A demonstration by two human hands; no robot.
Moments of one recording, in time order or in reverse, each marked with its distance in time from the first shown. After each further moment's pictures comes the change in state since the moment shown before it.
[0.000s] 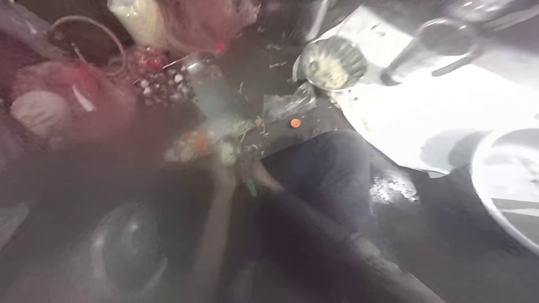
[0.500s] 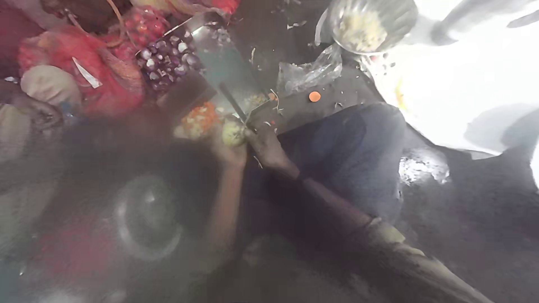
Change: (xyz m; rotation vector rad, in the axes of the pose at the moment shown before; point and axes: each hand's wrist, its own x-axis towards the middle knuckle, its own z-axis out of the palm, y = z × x) left_hand 0.003 0.007 -0.007 -0.243 -0.029 -0.043; right_hand -0.001 0.002 -0.007 -0.648 0.123 -0.199
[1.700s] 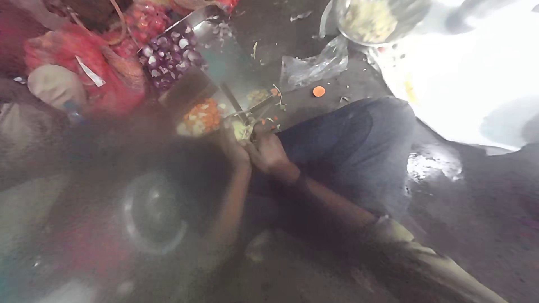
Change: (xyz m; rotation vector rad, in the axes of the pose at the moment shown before) left_hand -0.017 -0.015 0.002 0.706 0.153 0.277; right_hand -0.016 -0.015 0.008 -0.296 0.007 0.016
